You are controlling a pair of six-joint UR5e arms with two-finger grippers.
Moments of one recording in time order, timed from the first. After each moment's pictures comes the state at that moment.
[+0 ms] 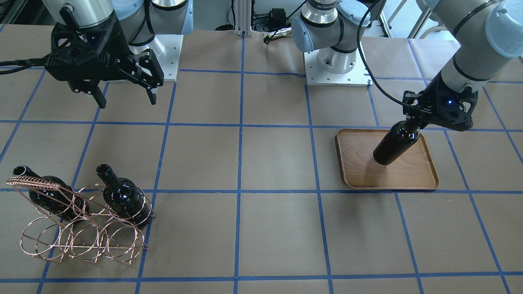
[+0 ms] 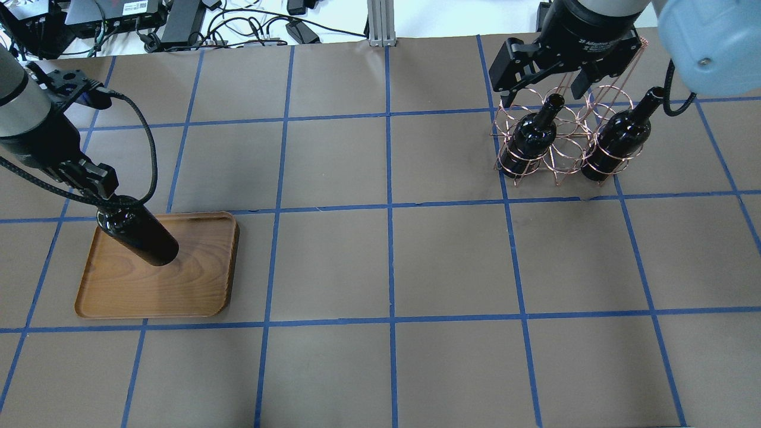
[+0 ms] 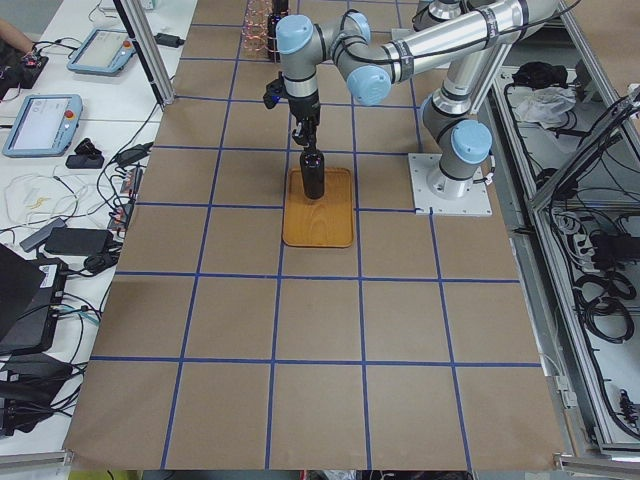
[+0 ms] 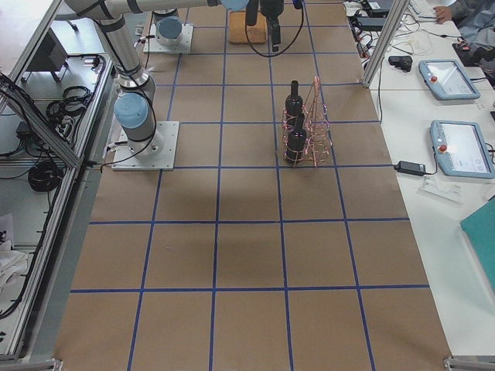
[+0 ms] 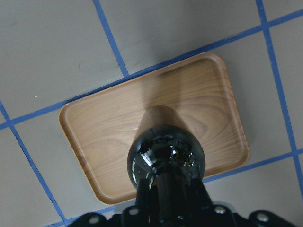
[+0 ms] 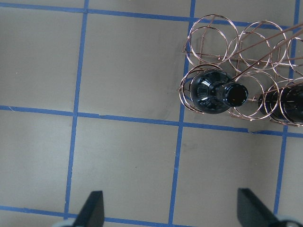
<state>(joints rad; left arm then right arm) -1.21 -1.56 -1.79 -1.46 1.68 0.71 1.63 -1.57 1.50 -1.64 -1.54 -0.05</state>
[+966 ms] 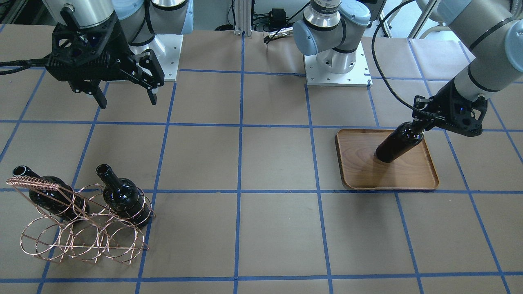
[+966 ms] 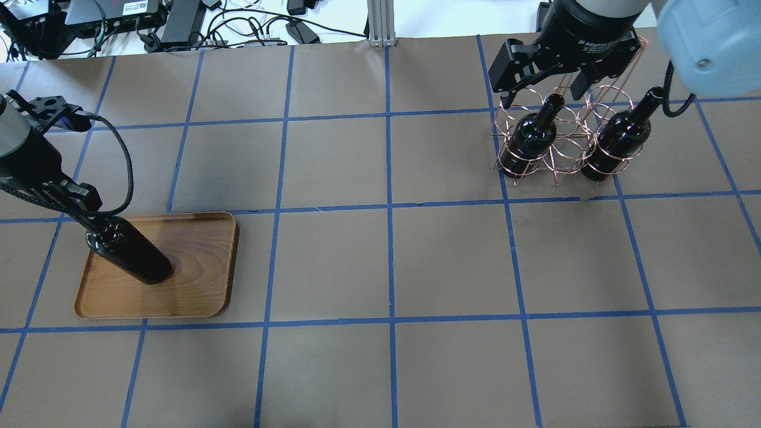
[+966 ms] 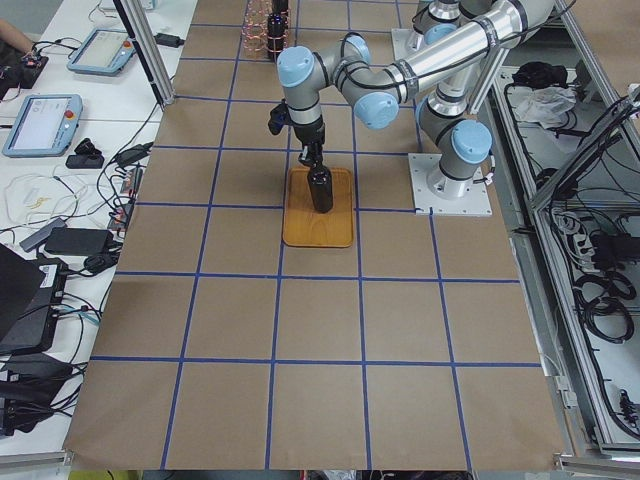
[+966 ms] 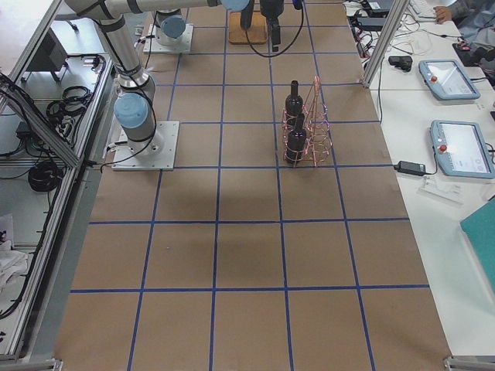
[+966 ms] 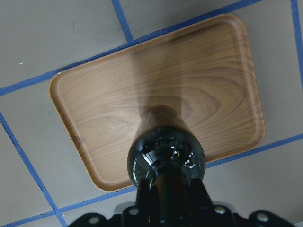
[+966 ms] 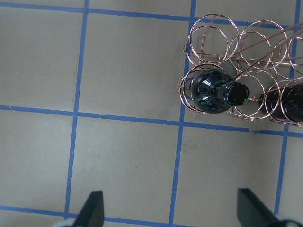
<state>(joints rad) -1.11 -1.59 -1.81 -1.45 1.65 0.77 1.63 -1.57 1.50 -1.64 -1.54 -0.05</state>
